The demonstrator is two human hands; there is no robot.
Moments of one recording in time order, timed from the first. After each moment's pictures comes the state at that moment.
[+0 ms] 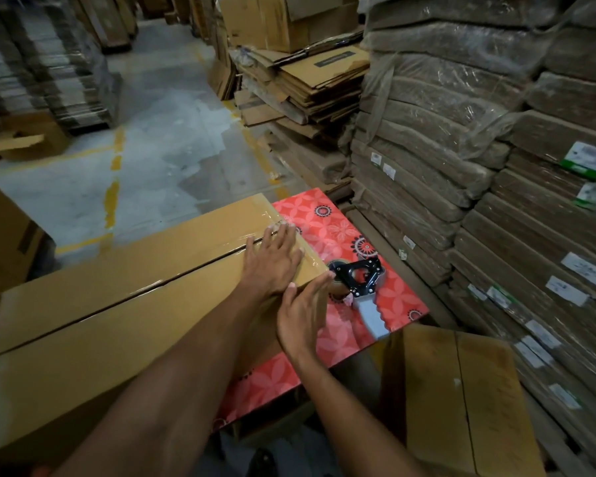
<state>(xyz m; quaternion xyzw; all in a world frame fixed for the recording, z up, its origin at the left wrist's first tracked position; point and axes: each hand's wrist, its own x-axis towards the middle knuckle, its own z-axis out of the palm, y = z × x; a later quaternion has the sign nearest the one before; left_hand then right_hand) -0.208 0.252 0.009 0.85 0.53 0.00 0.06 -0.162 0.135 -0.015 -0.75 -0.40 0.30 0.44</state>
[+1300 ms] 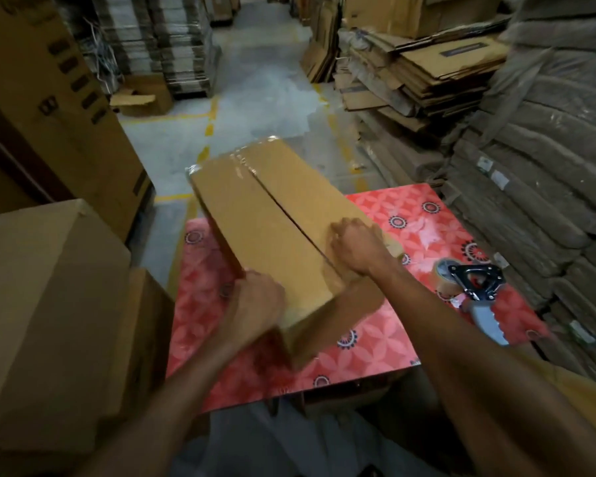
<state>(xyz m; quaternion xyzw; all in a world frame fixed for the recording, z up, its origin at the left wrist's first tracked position) -0.466 0.115 0.059 0.75 0.66 -0.08 -0.01 -0.262 0.244 0.023 -0.61 -0.78 0.10 0.07</state>
